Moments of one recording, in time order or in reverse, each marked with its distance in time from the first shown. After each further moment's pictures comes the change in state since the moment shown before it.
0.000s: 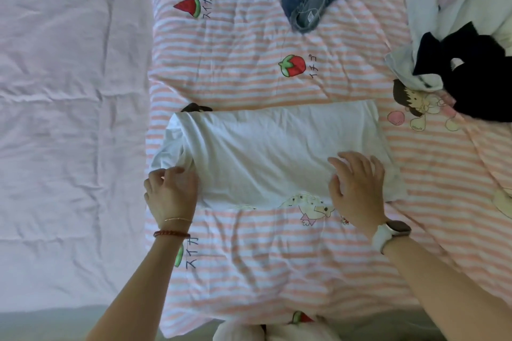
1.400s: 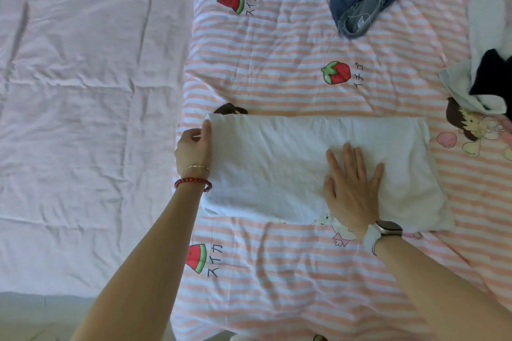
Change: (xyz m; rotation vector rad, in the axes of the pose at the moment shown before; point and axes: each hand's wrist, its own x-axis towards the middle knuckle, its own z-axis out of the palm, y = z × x) left_hand 0.096 0.016 0.009 -0.409 -0.147 -0.371; right_hand 0.036 -0.053 0.051 -0.135 -0.349 0.065
